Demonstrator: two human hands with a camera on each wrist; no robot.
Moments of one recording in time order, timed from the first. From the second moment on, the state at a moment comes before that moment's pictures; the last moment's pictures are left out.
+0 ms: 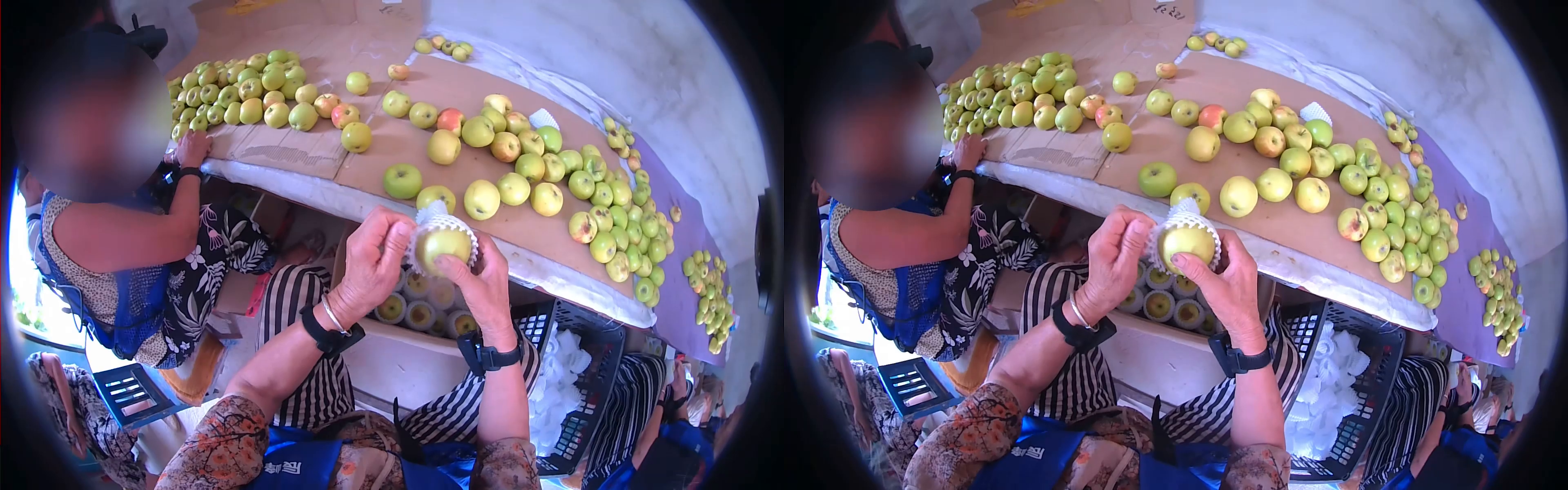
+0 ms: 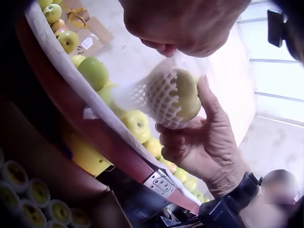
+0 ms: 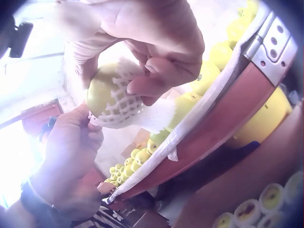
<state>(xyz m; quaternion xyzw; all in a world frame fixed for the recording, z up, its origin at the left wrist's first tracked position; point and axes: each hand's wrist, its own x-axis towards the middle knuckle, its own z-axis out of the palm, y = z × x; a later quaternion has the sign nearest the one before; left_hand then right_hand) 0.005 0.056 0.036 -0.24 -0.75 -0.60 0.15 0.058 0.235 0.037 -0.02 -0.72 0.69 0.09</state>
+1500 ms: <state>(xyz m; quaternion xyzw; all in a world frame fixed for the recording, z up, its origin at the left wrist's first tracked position) -0.001 0.061 0.024 -0.12 -0.39 -0.88 -0.25 0.063 0.212 0.031 0.05 -0.86 0.43 0.27</state>
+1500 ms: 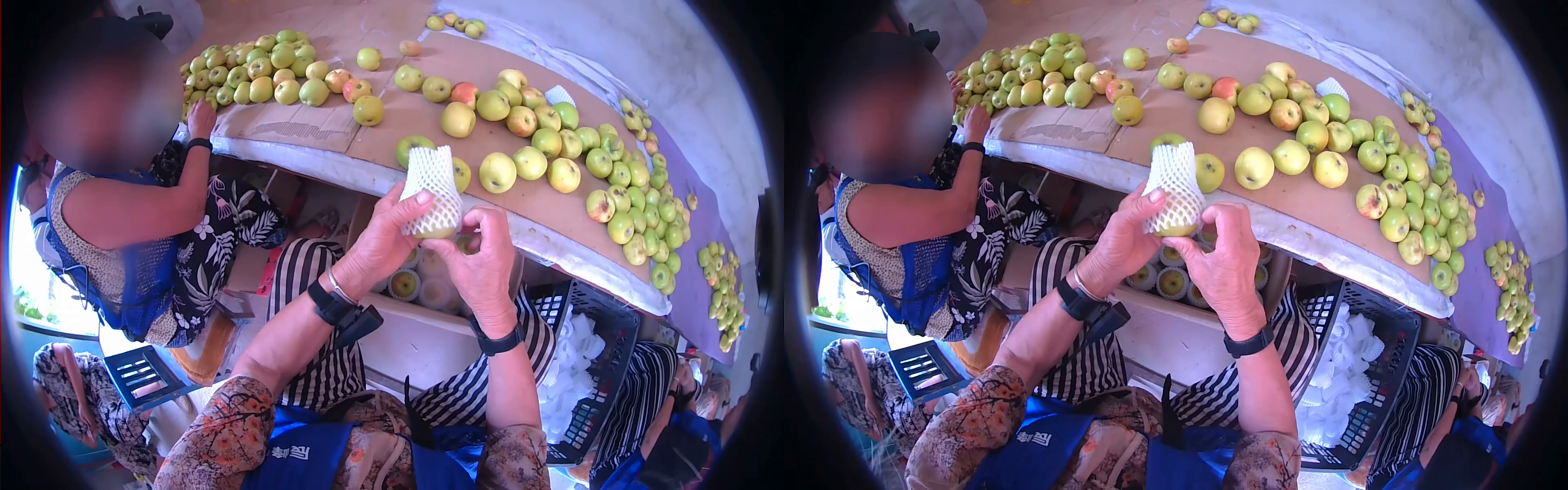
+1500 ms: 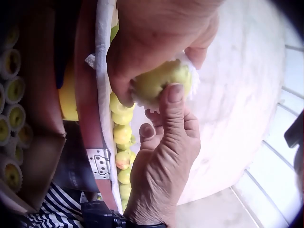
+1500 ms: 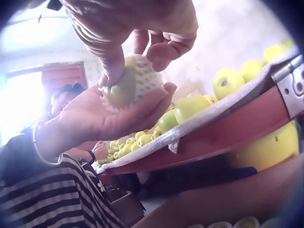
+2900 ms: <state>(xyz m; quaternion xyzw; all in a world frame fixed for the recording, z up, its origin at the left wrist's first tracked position) -0.010 0.052 0.002 0.04 -0.20 -0.93 -0.29 0.062 0.200 0.014 0.11 -0.91 0.31 0.24</state>
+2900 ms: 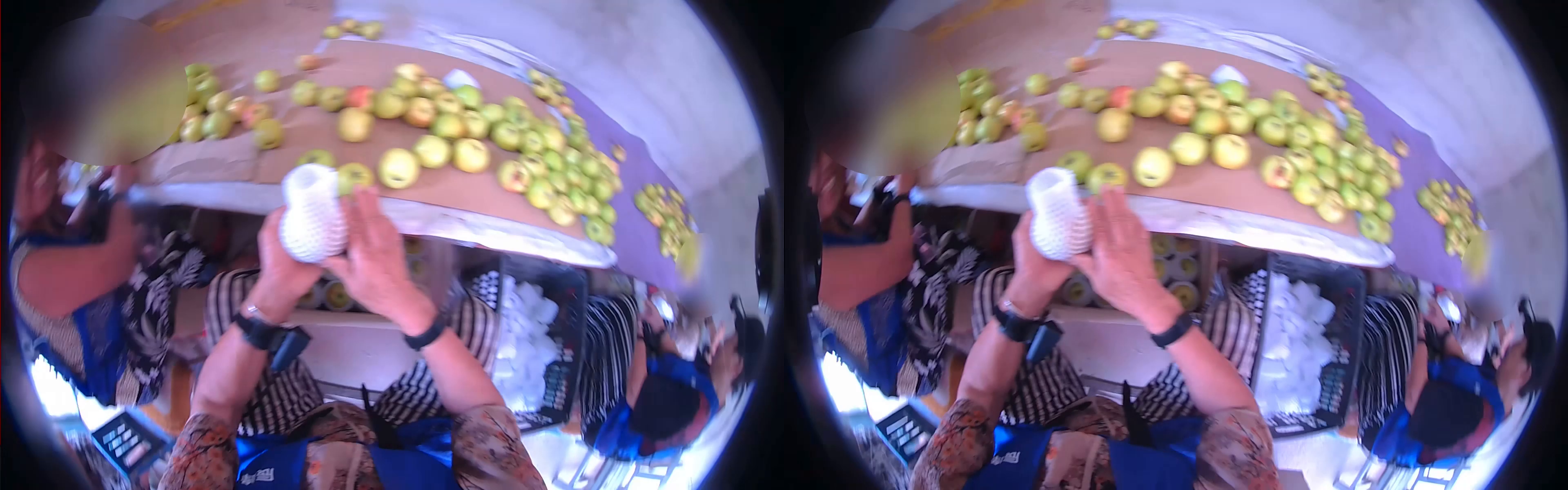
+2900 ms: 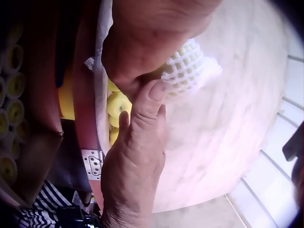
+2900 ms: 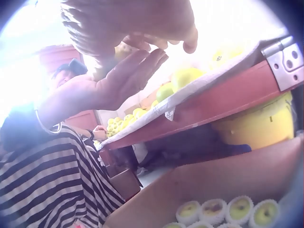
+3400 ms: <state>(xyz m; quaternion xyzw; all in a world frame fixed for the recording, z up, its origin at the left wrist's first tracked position) -0.006 0.054 0.017 0.00 -0.26 -0.91 -0.32 0.087 0.204 0.048 0.09 -0.94 0.27 0.20</state>
